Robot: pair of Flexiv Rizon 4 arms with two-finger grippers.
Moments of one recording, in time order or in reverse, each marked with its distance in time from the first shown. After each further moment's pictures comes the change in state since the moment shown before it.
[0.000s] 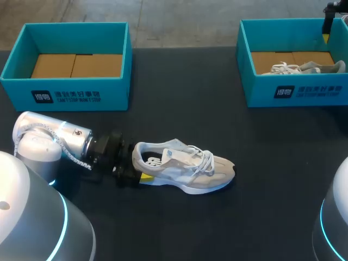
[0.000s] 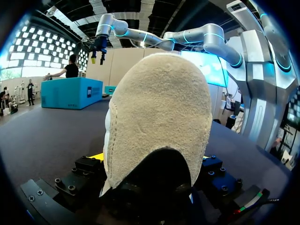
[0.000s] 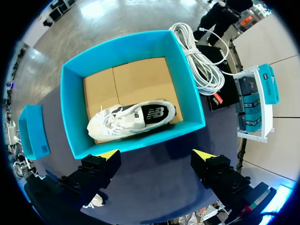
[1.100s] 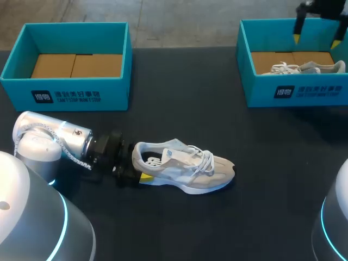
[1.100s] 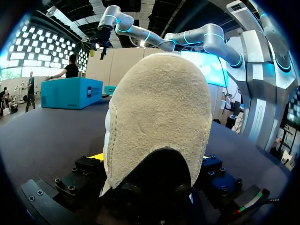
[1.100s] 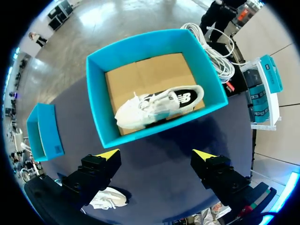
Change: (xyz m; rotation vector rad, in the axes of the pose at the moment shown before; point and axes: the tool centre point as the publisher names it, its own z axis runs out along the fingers) left arm 0.000 0.000 0.000 0.000 0.001 0.000; right arm 0.090 -0.055 -0.020 -0.031 0.074 0.069
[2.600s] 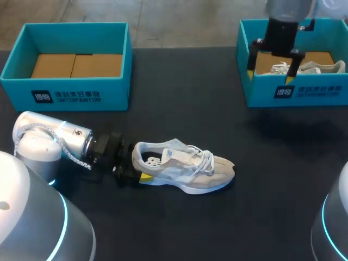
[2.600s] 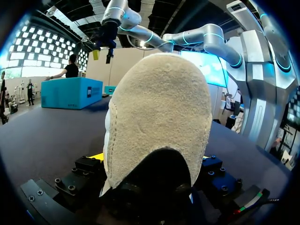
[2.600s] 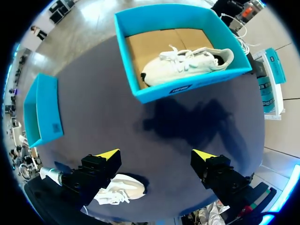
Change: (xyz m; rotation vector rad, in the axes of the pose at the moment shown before) left arm 0.000 0.000 0.000 0.000 0.000 0.000; right arm 0.094 -0.115 0.046 0.054 0.000 -0.012
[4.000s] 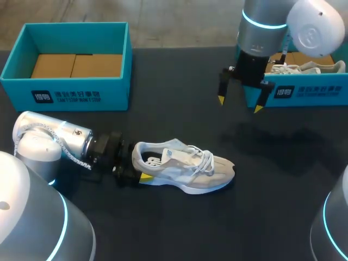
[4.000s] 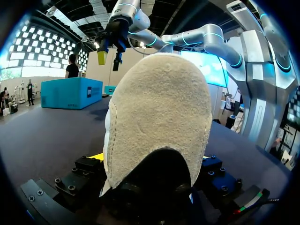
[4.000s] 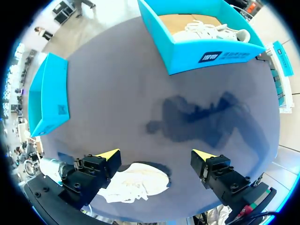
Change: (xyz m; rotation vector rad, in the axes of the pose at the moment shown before) left arm 0.000 0.000 0.000 0.000 0.000 0.000; right arm 0.061 -0.072 0.041 0.011 0.089 -0.004
